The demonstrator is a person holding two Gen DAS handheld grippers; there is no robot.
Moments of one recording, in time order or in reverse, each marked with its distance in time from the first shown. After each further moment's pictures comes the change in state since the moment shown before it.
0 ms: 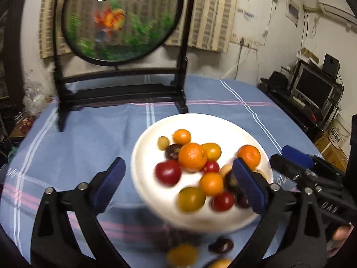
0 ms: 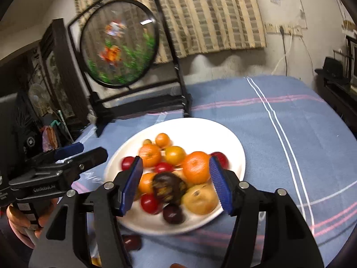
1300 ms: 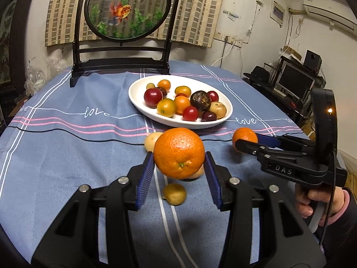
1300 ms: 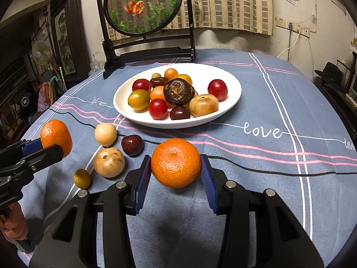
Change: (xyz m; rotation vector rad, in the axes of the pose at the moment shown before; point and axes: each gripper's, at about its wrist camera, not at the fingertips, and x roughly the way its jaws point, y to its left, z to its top) left arm -0.100 -0.026 -0.134 -0.019 0.000 -0.090; right arm -0.041 0.017 -0.092 -0.151 0.197 -0.055
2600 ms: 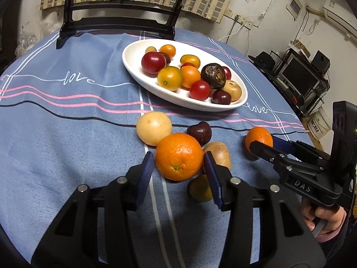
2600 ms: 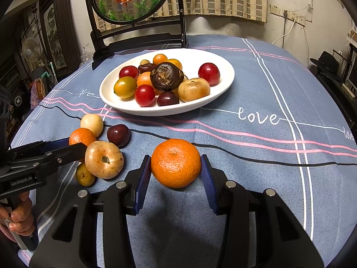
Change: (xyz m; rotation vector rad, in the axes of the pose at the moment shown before) left arm 0.066 0.019 0.006 -0.123 0.201 -0.057; right arm 0.016 -0.008 -0.003 0.036 0.081 -0.044
